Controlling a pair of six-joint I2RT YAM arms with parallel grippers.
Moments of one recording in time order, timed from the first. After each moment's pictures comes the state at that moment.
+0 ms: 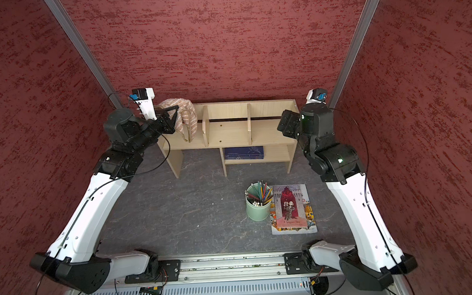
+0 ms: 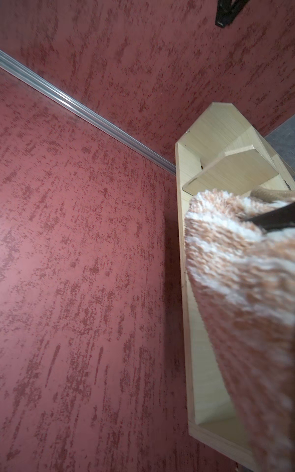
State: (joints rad) left arm -0.29 1.31 1.53 -0.27 0.18 -0.34; right arm 0.31 1.26 1.80 -0.88 0.35 0.44
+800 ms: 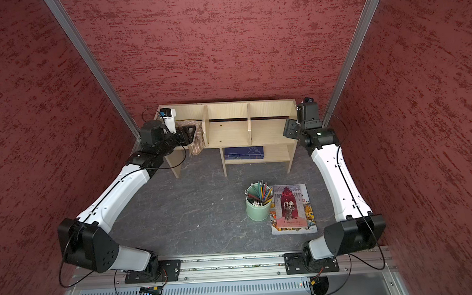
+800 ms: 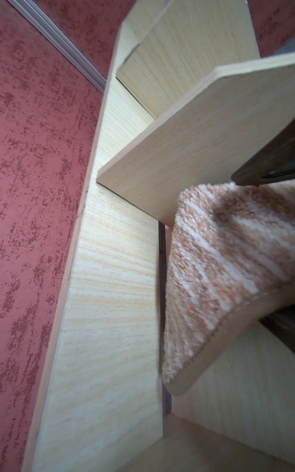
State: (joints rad) left arm -0.27 1.45 1.31 -0.14 0.14 -0.31; right arm 0.09 1.46 1.64 -0.81 0.16 0.30
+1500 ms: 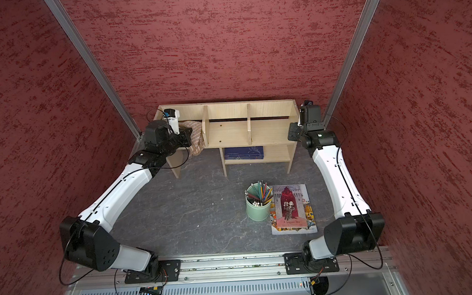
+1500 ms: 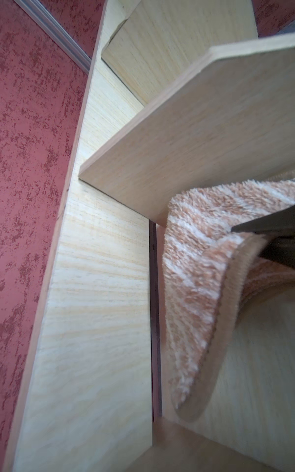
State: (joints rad) left arm -0.30 1.47 1.35 -0.22 0.07 -0.28; right arm 0.05 1.46 1.58 -0.76 0.08 0.22
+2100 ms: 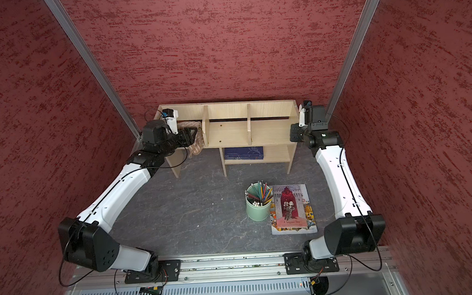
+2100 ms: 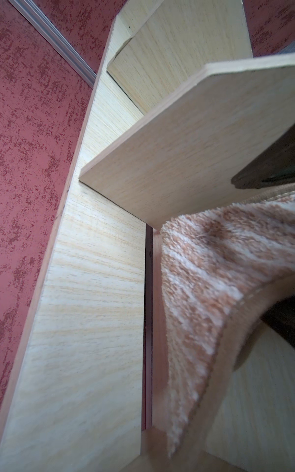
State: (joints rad) left arm -0.29 1.47 1.33 -0.21 0.14 -0.32; right arm 0.01 1.45 1.57 -0.77 -0.03 0.12
